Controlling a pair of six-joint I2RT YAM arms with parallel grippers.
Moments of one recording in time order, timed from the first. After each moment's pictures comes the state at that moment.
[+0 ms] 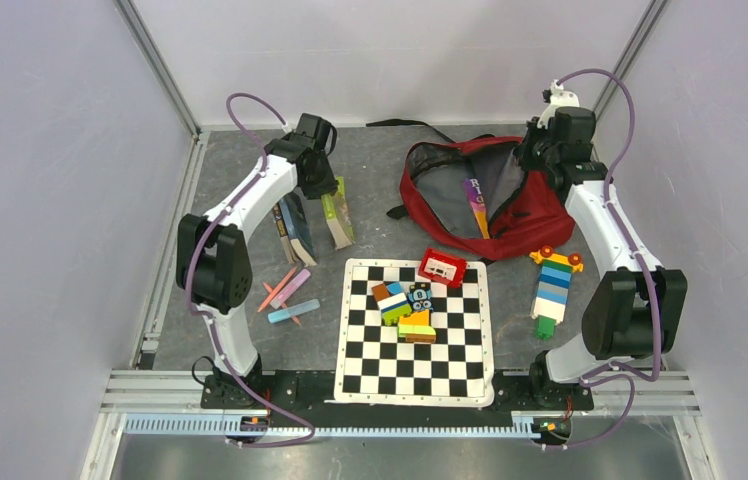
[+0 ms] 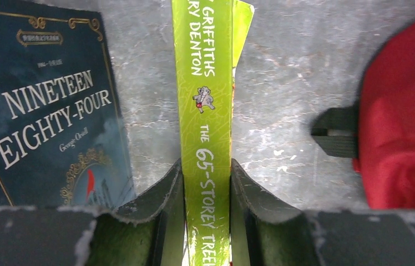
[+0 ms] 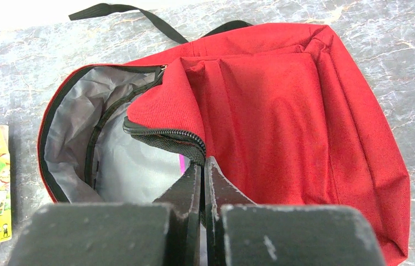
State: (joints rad) left arm -0.35 1.89 1.63 -0.77 -0.16 -0.61; right arm 0.01 1.53 1.31 -0.25 -0.10 0.17
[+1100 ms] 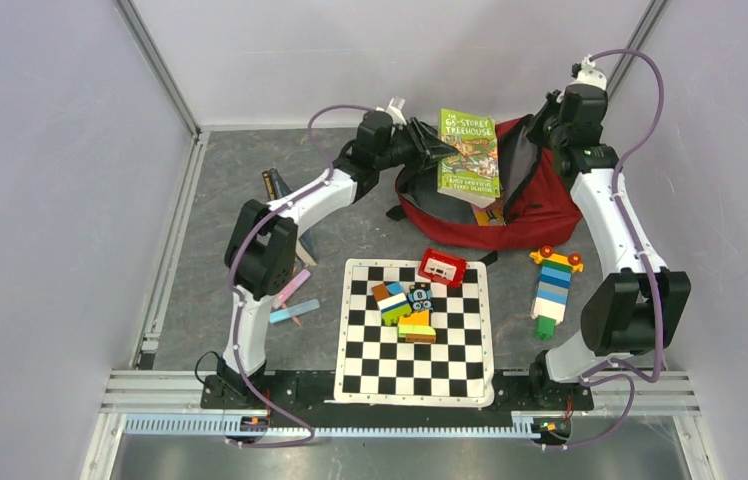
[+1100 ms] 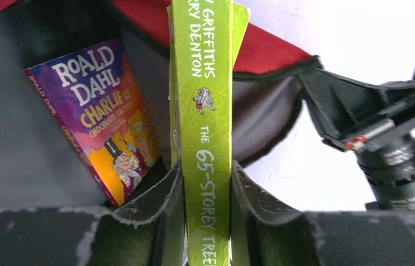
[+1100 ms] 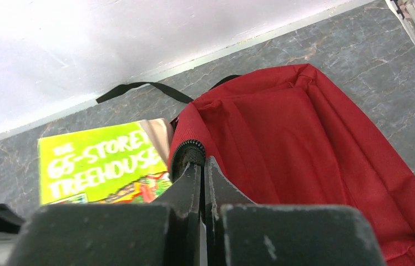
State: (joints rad) left arm -0.59 2.10 1.74 0.18 0.44 -1.16; right arm 0.01 1.56 1.47 -0.27 0.04 0.38
